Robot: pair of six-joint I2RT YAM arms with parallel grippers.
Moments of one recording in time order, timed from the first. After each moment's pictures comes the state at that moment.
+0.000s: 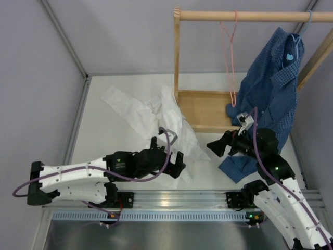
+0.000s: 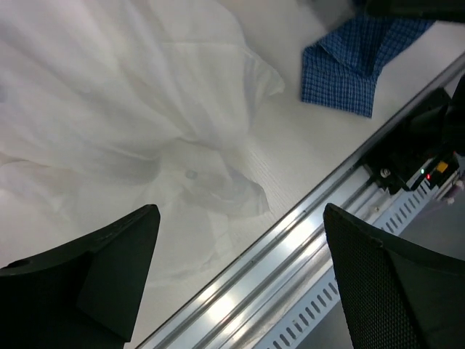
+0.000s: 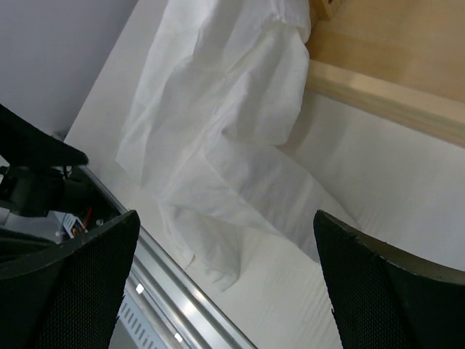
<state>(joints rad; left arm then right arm) -1.35 1.05 0.93 -0.49 -0.37 -0.58 0.33 0.50 0.60 -0.43 -0.46 0.40</state>
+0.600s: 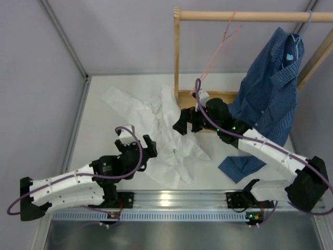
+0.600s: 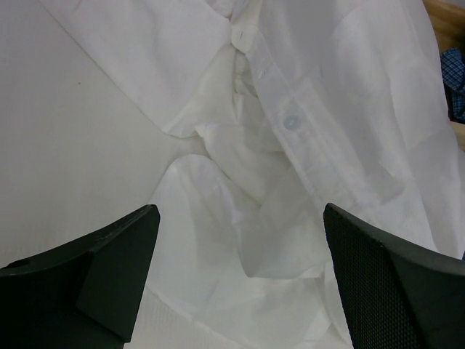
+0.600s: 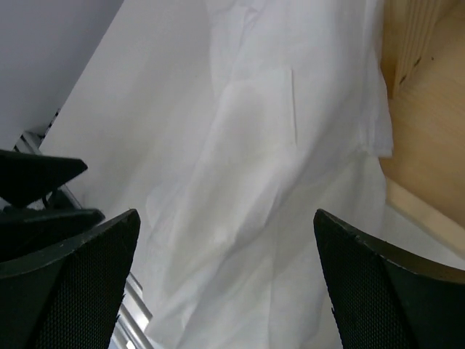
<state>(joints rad) -1.19 0.77 0.68 -0.59 -0.91 -0.96 0.70 1.21 0.95 -0.19 -0.20 0.41</state>
